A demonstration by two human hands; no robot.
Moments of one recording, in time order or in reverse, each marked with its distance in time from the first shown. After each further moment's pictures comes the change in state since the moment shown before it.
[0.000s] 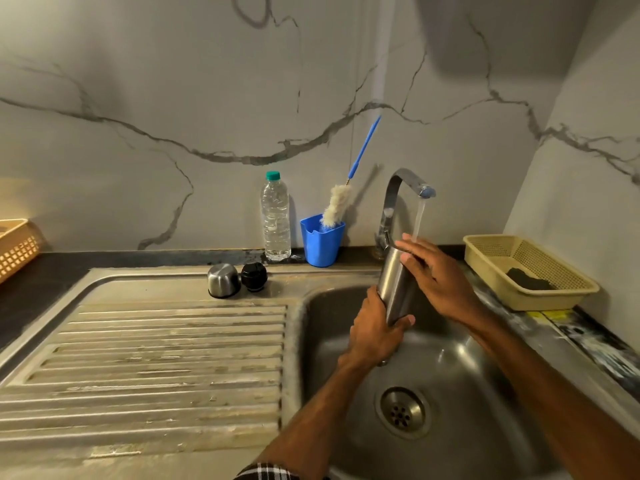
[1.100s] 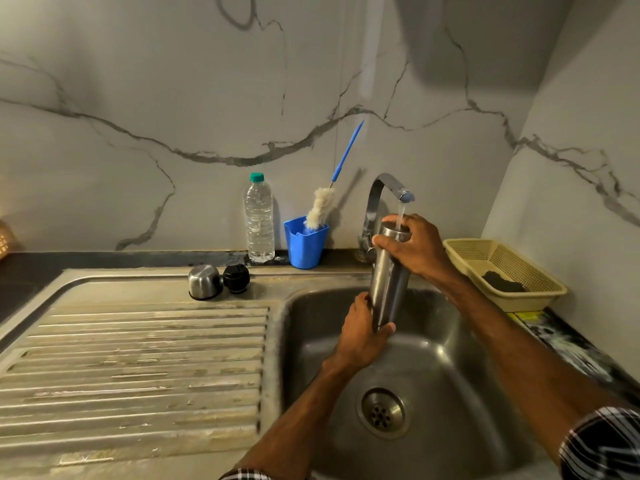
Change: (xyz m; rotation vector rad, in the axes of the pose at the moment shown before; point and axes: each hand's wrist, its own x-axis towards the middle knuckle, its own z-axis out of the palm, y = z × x) left_hand 0.006 -0.007 0.014 -0.043 -0.039 0.059; right_hand 0.053 -0.010 -0.016 -0.049 0.089 0.171
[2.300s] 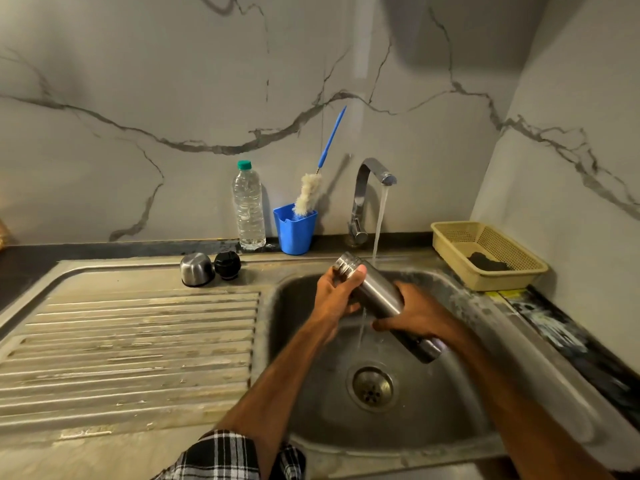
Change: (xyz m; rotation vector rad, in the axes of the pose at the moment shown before) left_hand -0.003 0.025 -0.027 -0.842 0.062 -0.312; right_hand -0.101 0.064 0.012 -0.193 -0.481 0.314
